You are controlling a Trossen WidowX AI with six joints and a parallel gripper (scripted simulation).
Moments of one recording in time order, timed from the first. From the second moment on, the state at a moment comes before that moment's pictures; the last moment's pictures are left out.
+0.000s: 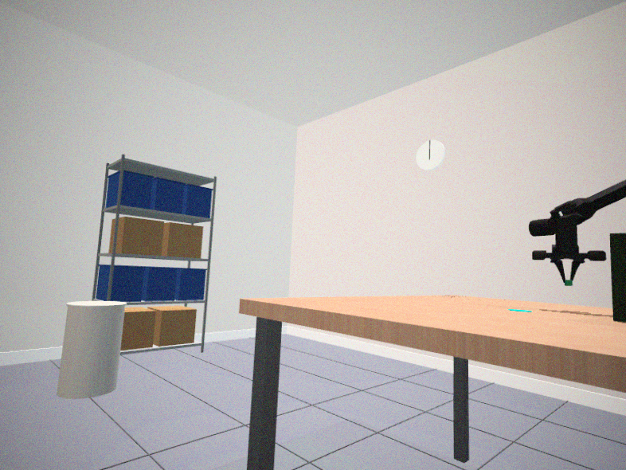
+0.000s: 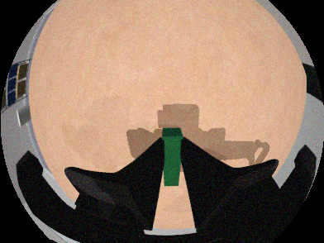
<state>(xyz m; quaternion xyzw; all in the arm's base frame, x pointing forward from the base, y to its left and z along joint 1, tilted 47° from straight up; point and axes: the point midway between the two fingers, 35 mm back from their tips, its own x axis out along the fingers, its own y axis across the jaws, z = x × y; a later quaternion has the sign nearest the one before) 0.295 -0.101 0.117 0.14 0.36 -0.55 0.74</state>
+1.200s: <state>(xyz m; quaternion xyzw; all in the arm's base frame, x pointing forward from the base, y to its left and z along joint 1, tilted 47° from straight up) 0.314 -0.032 0.113 -0.10 0.51 -0.39 0.76</state>
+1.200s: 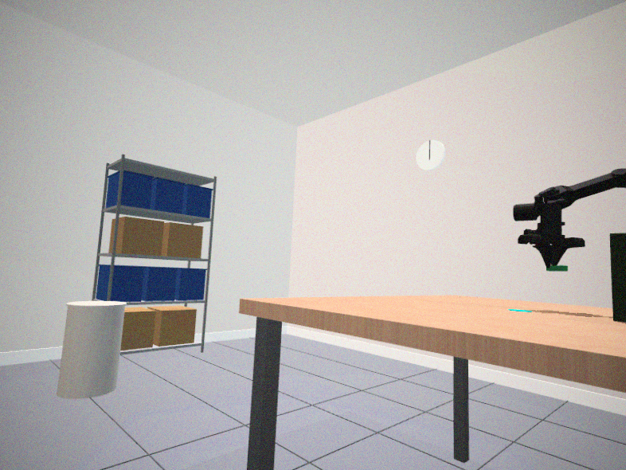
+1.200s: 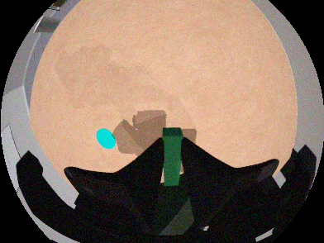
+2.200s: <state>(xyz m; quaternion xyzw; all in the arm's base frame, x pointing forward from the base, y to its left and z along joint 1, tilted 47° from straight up) 0.332 0.044 0.052 -0.45 0.64 -0.10 0.62</state>
